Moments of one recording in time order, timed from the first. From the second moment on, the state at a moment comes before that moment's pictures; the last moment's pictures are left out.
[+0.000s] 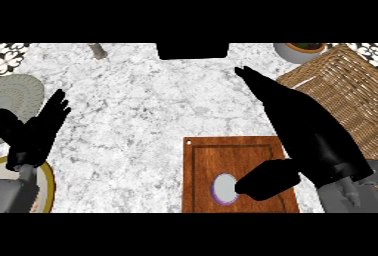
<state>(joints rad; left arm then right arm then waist) -0.16 0.49 -0.07 -1.38 0.33 0.15 0.16 -0.70 -0.47 0.48 -2.01 0.17 0.20 1.20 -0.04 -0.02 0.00</state>
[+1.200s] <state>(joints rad) -0.19 0.43 -0.06 -1.35 0.27 0.12 0.14 -0.13 -0.49 0.59 -2.29 0.52 0.01 1.01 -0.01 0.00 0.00</state>
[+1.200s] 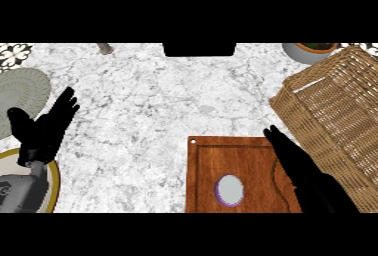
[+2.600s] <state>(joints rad) -0.21 0.34 0.05 -1.39 0.16 0.04 0.22 0.08 -0.24 0.61 -1.90 0.73 -0.08 0.66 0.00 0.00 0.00</state>
